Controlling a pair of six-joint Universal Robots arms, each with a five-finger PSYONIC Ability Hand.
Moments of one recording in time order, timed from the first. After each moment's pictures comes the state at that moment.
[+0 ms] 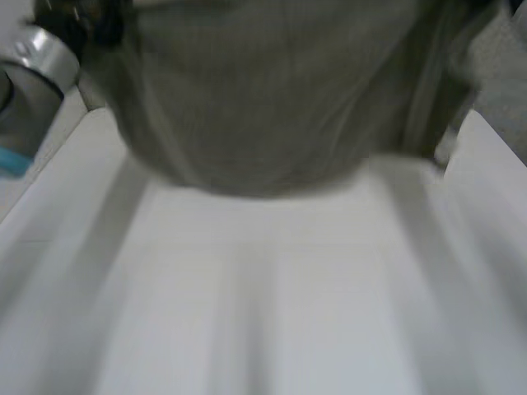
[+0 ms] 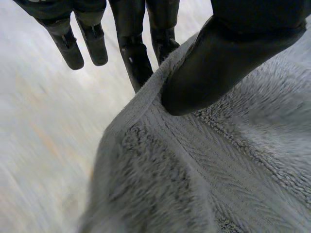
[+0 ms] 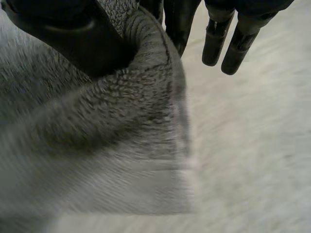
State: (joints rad) left arm 4.48 -1.97 -1.02 3.44 -1.30 3.39; right arm 1.76 -1.23 0.90 -0.18 1.23 2.57; left_hand 1.27 1.31 0.22 0.23 1.13; right_hand 1.31 1.34 0.22 0.25 1.18
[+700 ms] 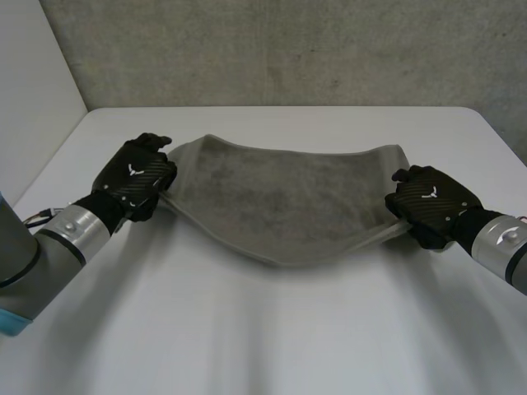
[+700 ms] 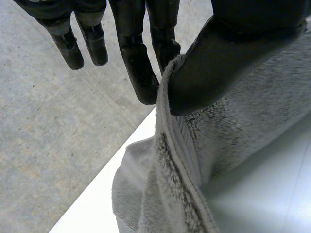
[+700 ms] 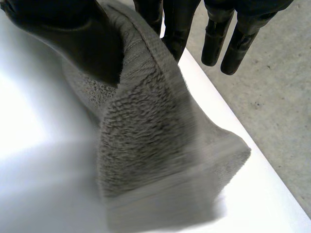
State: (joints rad) left arm 4.57 -1.88 -1.82 3.64 -1.01 3.63; right arm 1.61 -1.32 1.76 -0.05 0.95 2.35; left_hand 1.27 1.31 0.22 0.23 1.13; right_hand 1.31 1.34 0.22 0.25 1.18
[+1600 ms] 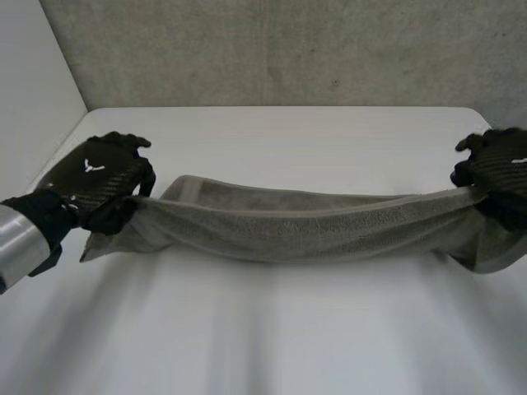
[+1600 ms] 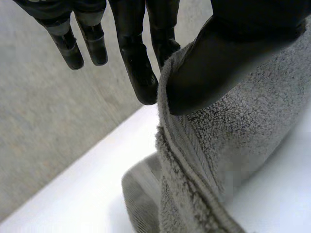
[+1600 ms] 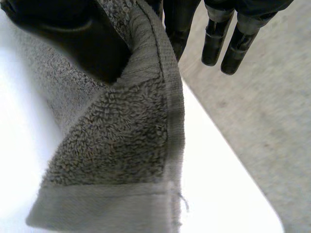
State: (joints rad) left arm 4.66 -1.49 -1.86 3.12 -0.95 3.54; right arm 1.31 -1.62 1.67 0.47 0.72 2.20; left_hand 1.27 1.31 0.22 0.23 1.13; right_hand 1.31 1.34 0.22 0.25 1.18
